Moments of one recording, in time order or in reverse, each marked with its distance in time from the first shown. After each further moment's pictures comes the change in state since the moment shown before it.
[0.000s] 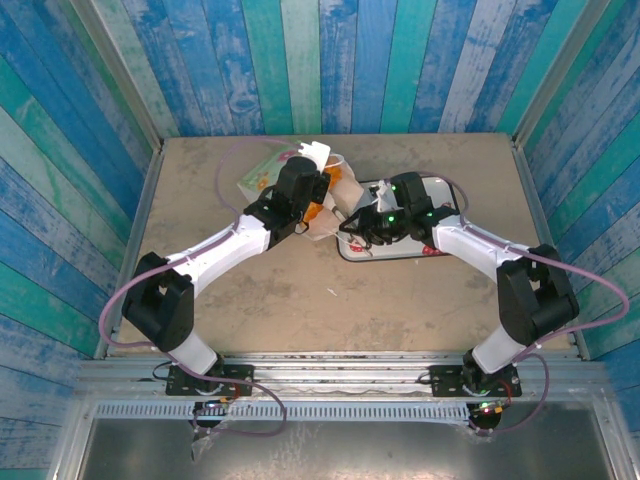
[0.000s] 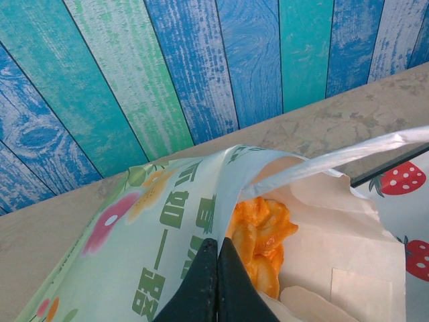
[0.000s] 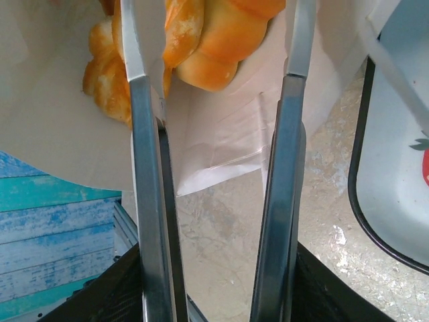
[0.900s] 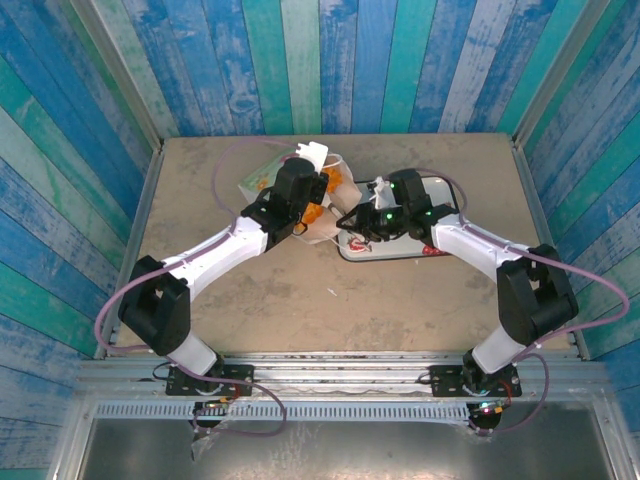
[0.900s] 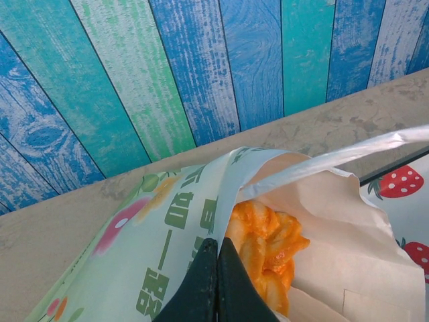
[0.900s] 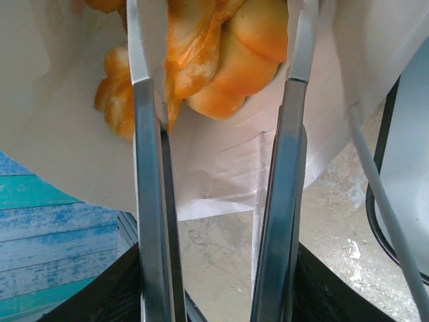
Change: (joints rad) left arm -0.001 -0.024 -0.016 0.000 -0.006 -0.009; right arm 0.013 0.003 0.023 0.023 0.000 0.002
